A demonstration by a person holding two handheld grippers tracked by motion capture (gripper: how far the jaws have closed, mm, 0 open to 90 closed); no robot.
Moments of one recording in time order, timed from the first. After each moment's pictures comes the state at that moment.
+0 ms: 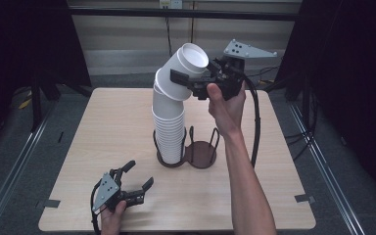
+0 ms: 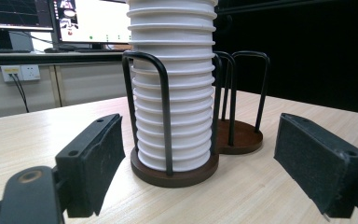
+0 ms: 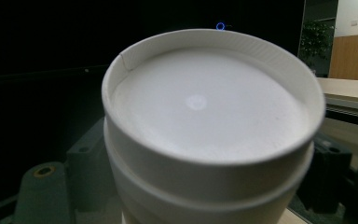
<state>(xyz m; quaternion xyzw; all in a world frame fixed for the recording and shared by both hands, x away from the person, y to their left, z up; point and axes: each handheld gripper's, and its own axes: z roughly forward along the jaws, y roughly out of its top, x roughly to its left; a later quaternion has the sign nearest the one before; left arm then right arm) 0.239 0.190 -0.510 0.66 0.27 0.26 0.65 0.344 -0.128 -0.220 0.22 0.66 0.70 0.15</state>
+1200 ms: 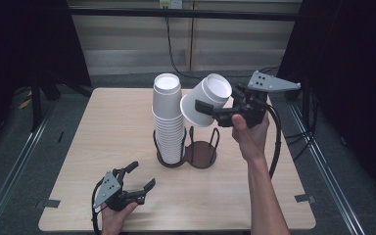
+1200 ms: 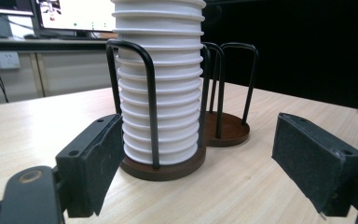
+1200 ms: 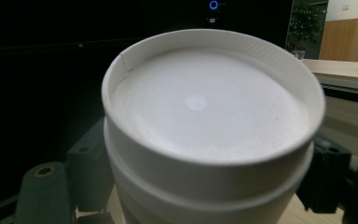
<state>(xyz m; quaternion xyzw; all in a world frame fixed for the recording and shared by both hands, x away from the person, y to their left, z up) 0.242 0.189 -0.508 0.68 0.26 0.22 0.65 0.304 -0.172 -0.260 0.23 0.69 0.67 0.16</state>
